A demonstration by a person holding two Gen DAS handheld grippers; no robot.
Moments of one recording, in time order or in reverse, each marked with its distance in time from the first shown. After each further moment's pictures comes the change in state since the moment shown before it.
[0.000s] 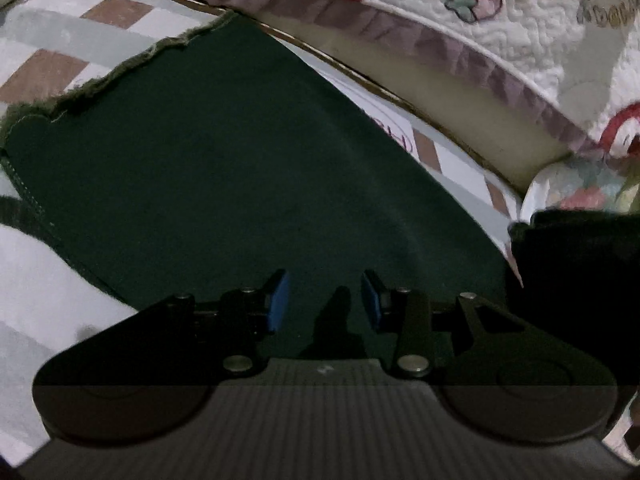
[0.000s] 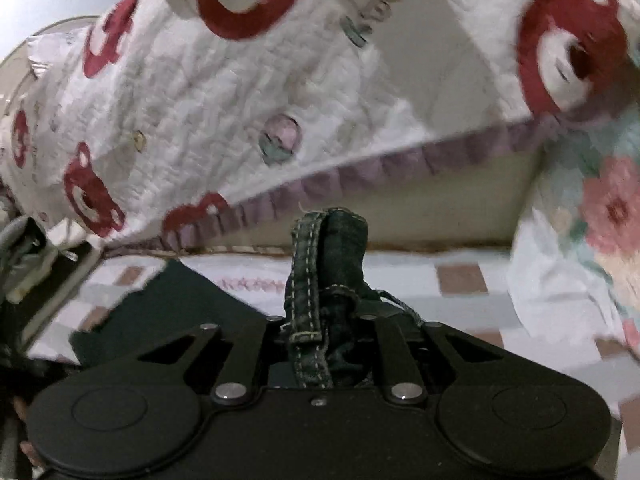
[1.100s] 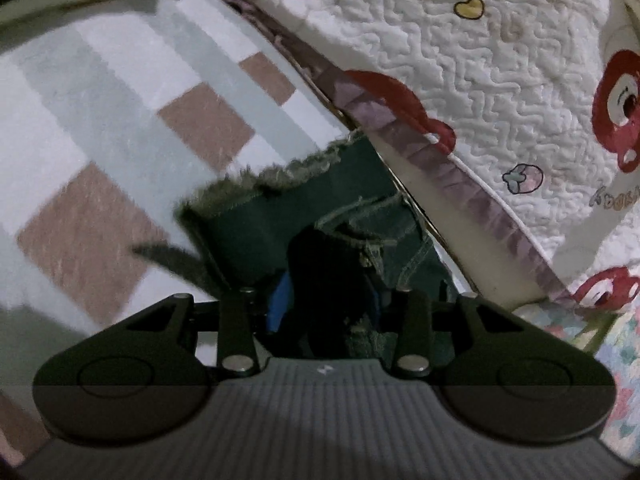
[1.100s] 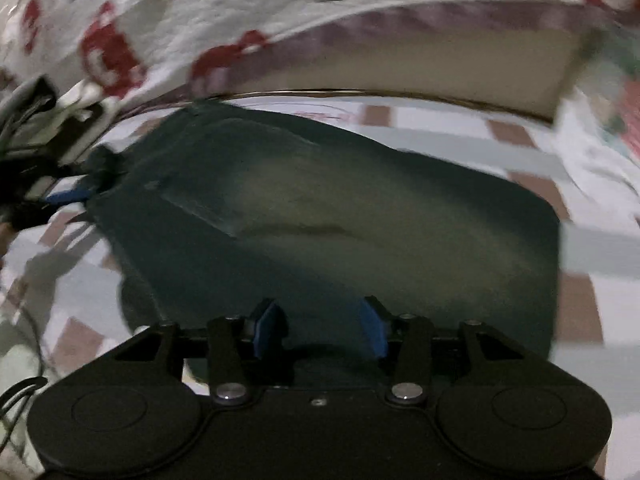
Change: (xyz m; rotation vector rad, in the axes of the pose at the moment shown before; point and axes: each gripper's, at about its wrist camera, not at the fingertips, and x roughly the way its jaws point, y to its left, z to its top) left arm -0.079 0.123 0.034 -0.305 -0.181 -0.123; right arm 0.029 0.027 -0.119 0.021 0.301 -0.029
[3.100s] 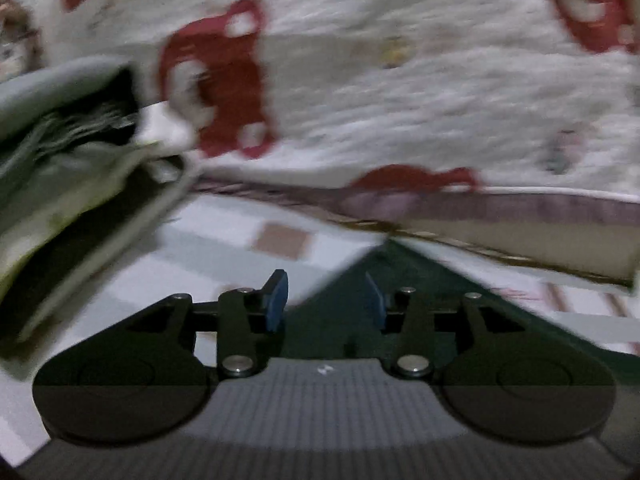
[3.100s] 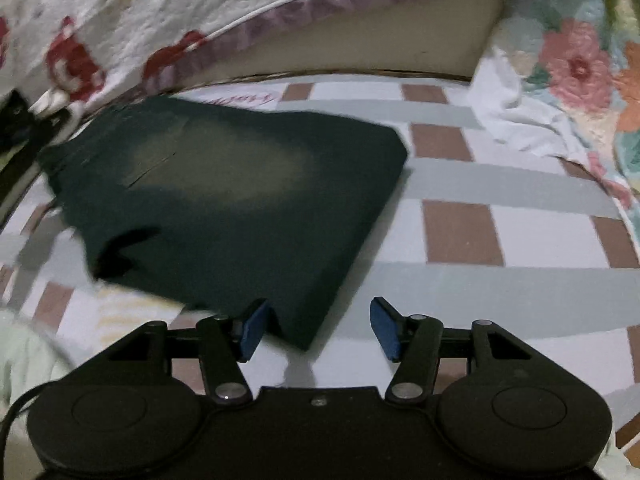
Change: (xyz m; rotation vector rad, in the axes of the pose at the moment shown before) left arm 0.020 -0.092 -0.021 0.591 -0.255 0.268; right arm -0.054 -0.051 -0.035 0.008 0.070 -0.060
